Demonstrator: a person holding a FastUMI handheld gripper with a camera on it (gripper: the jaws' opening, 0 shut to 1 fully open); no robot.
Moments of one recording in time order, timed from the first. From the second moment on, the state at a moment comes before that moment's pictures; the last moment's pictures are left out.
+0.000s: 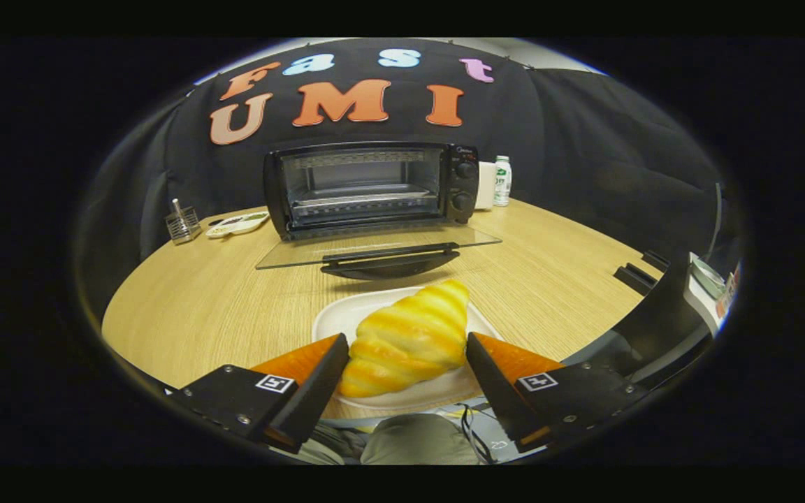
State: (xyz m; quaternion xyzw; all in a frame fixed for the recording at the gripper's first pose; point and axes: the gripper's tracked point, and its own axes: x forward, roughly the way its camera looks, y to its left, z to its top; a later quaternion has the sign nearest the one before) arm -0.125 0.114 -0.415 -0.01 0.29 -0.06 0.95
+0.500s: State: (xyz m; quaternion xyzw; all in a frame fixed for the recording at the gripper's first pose) arm -0.124 0.108 -0.381 0.01 0.26 -0.05 0.96
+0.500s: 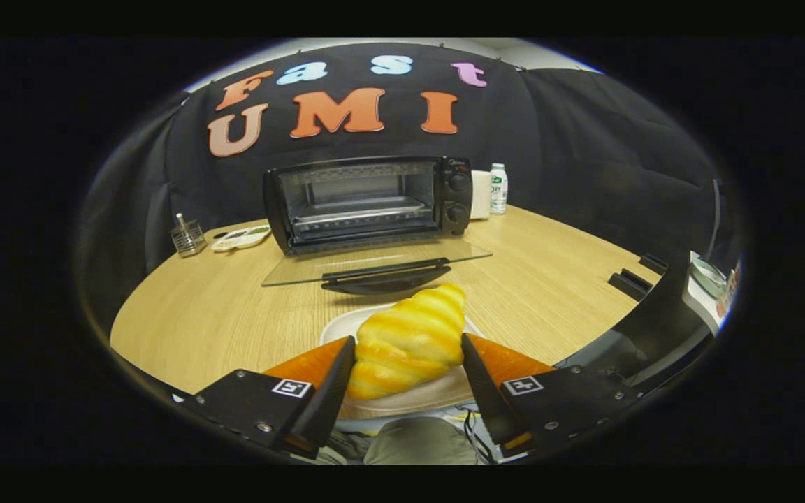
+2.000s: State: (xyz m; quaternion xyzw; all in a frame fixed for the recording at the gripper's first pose) arm 0.114 0.220 -0.311 0.32 0.23 0.14 0.91
